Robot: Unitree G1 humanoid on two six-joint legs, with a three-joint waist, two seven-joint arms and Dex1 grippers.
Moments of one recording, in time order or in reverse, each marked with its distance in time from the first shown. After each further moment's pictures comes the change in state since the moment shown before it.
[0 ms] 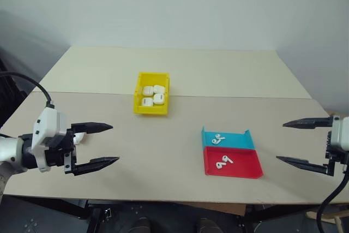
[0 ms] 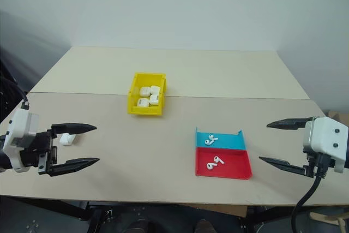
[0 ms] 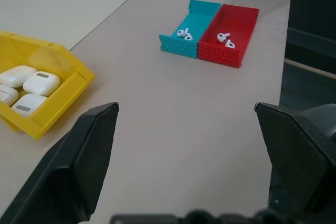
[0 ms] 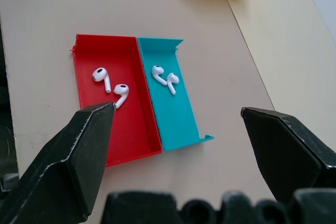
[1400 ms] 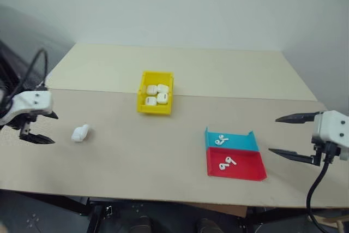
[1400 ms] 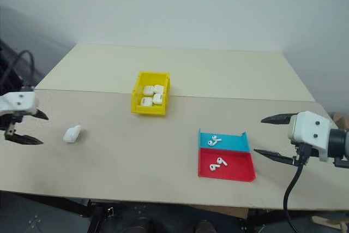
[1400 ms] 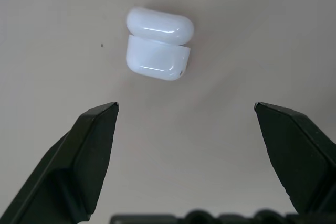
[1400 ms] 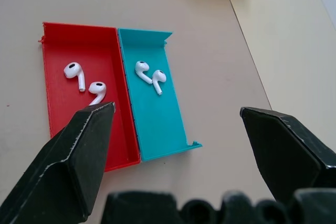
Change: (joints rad) left arm -1.169 0.189 -0.982 1.552 0.897 -0.854 -0.364; right arm -0.116 -0.026 0.176 0.100 -0.071 -0.041 -0.064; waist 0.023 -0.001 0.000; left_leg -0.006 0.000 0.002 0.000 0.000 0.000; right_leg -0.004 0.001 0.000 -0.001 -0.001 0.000
